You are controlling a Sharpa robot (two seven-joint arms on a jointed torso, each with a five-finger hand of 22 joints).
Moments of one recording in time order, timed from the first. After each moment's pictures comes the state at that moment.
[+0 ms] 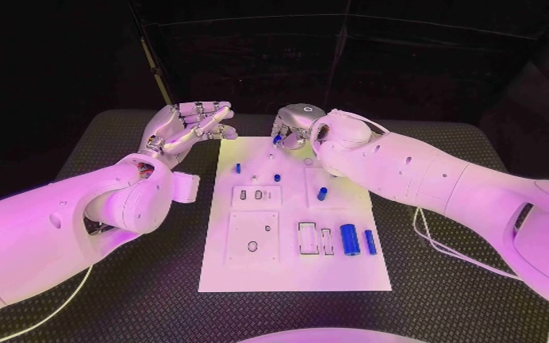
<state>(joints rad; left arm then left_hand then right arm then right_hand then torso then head) 1.10 -0.91 0.08 1.66 -0.13 -0.41 0.48 1.40 -0.04 0.06 0.22 0.13 0.90 0.22 0.10 0.07 0.97 0.17 0.09 0.06 1.13 0.11 0.20 0.22 0.17 0.99 0.22 0.36 0.16 1.12 -0.40 0.18 1.03 -1.76 -0.20 -0.08 1.26 -0.01 0.41 -0.21 0.26 1.10 0.14 0.07 0.07 1.25 0.07 0.07 0.07 1.46 -0.01 1.28 1.07 0.12 1.27 0.09 1.27 0.97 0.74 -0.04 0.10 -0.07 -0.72</state>
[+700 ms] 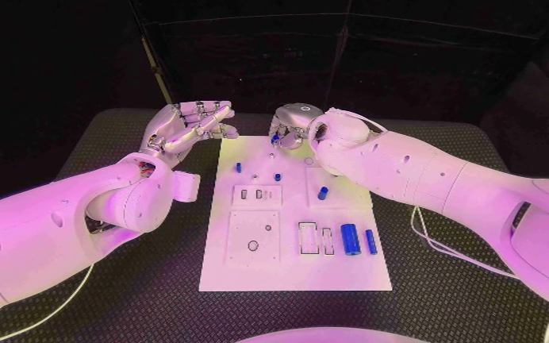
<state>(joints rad) 1.10 -0.91 0.08 1.65 -0.13 -0.41 0.48 1.40 -0.04 0.06 0.22 0.13 0.90 0.22 0.10 0.07 0.97 0.17 0.09 0.06 1.13 0.11 0.20 0.22 0.17 0.99 0.22 0.36 0.16 1.13 -0.39 0.18 1.03 -1.76 -0.19 -0.07 1.25 -0.02 0.41 -0.20 0.25 1.10 0.14 0.07 0.07 1.25 0.07 0.07 0.07 1.46 -0.01 1.29 1.06 0.12 1.27 0.09 1.27 0.97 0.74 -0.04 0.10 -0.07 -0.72</state>
